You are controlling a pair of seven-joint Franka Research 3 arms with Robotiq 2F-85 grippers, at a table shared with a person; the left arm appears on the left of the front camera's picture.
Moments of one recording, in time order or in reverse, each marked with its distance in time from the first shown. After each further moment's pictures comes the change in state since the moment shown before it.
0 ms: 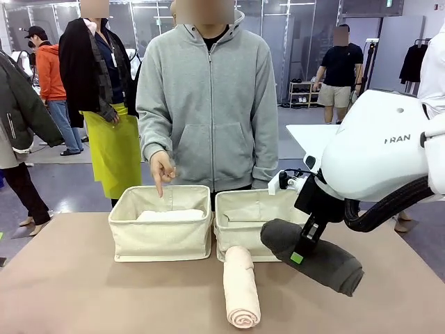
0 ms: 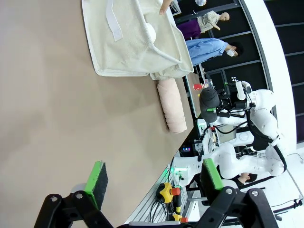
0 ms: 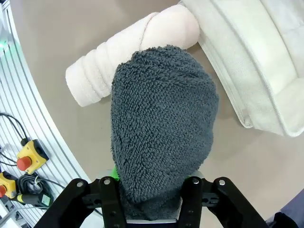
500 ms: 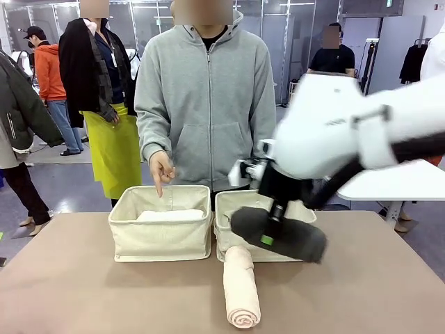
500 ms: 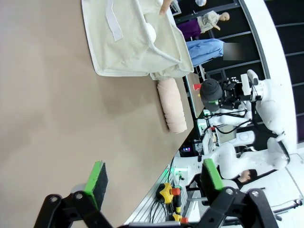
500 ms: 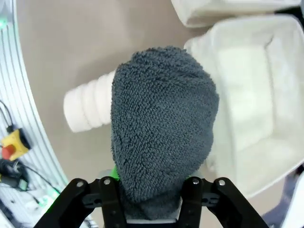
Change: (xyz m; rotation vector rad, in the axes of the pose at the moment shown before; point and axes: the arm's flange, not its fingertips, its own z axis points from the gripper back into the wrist) left arm 0.000 0.000 0.000 0.000 0.001 0.000; right arm 0.110 0.008 -0.002 -0.033 0.094 0.266
